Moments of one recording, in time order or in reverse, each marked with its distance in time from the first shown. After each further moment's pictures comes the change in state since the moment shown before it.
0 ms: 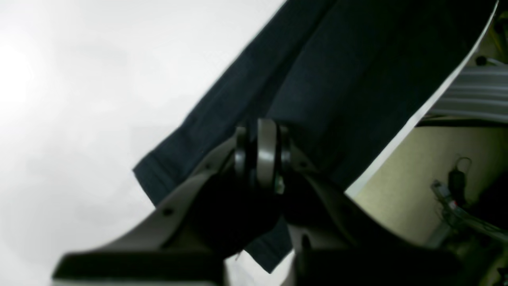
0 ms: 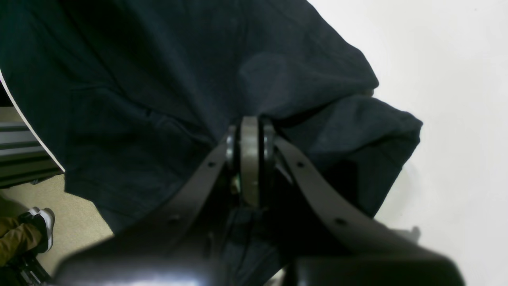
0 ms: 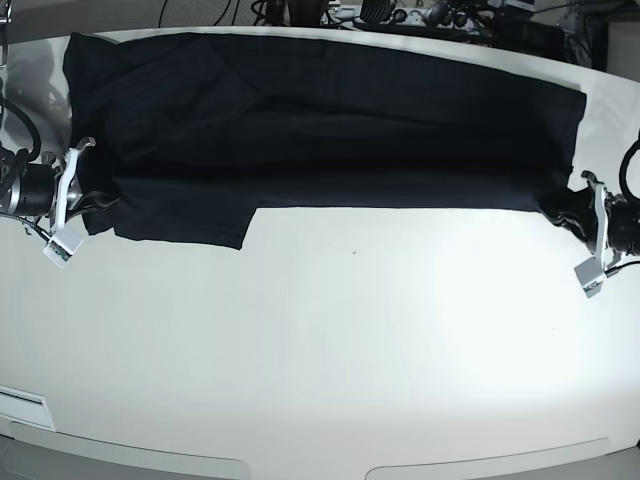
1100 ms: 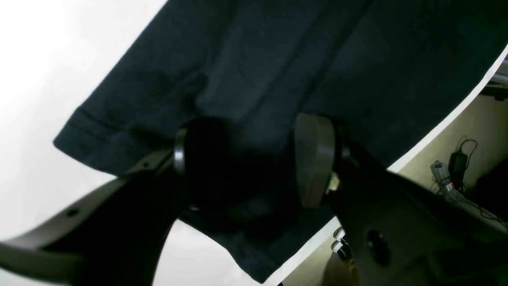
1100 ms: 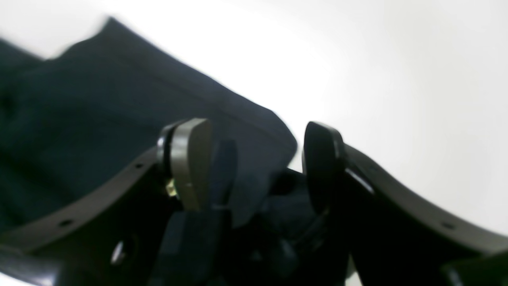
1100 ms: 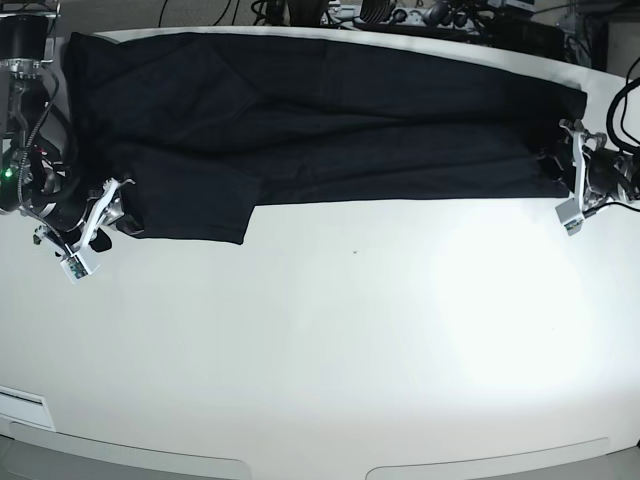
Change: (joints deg) left arm 14.2 -0.2 0.0 0.0 15.6 0.0 -14.8; right arm 1.2 -13.5 0.0 -1.9 -32.1 -10.4 21.0
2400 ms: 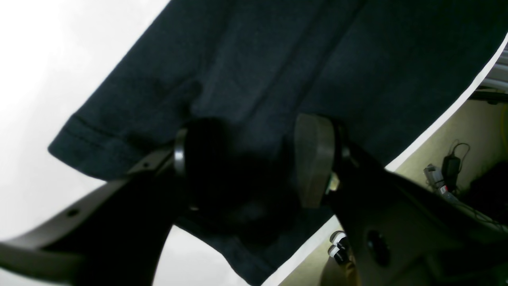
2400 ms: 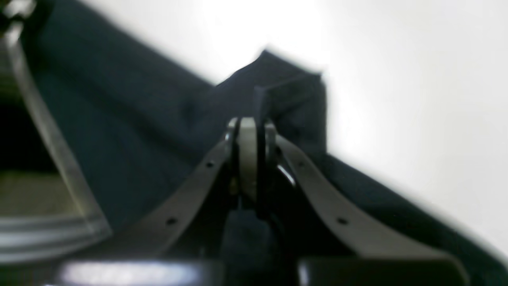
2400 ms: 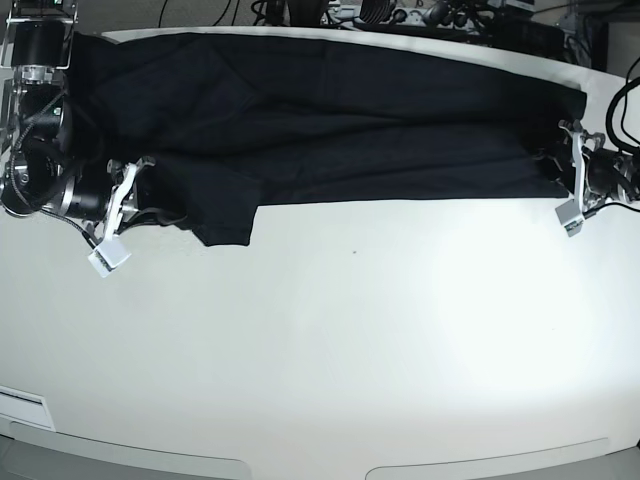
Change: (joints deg) left arm 0.0 0.0 0.0 0.0 -1.5 0.0 -0.1; right arm 1.1 -3.4 0.3 0.7 34.9 10.1 -22.2
